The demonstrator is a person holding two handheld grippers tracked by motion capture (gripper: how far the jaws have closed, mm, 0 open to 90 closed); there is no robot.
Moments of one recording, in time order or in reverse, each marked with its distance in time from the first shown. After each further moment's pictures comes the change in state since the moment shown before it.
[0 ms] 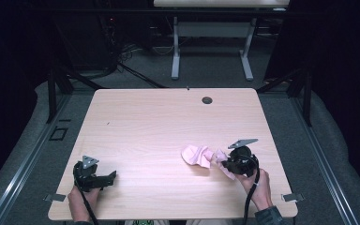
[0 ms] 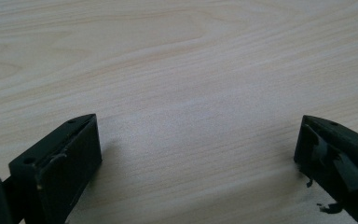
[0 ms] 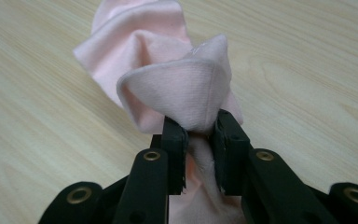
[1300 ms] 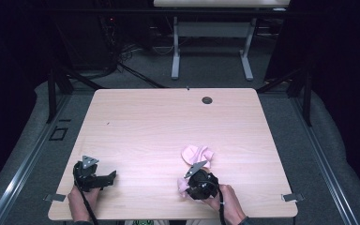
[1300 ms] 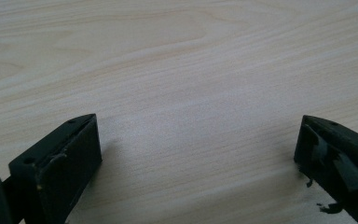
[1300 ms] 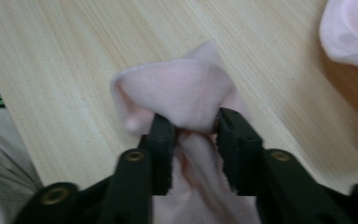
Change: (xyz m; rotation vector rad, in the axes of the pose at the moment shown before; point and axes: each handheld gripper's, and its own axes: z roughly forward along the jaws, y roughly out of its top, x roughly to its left) left arm 0.001 0.000 0.000 0.003 0.002 0.001; right arm 0.116 -0.003 0.049 0.140 0.181 -0.349
